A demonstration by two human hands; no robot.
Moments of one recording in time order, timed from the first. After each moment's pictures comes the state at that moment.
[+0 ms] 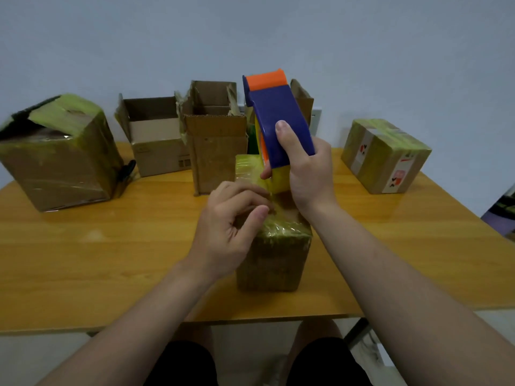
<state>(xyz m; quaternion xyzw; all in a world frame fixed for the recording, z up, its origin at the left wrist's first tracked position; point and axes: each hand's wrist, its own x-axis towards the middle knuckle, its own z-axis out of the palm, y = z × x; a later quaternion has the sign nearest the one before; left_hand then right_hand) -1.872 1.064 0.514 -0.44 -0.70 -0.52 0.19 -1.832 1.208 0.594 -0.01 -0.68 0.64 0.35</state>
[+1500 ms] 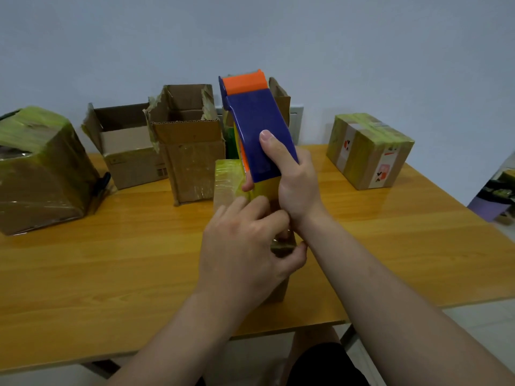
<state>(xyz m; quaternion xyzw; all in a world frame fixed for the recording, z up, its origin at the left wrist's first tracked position) -1.817 1.106 0.541 -0.44 -0.80 -0.27 0.31 -1.826 1.228 0.584 0.02 -0.62 0.73 0.29</state>
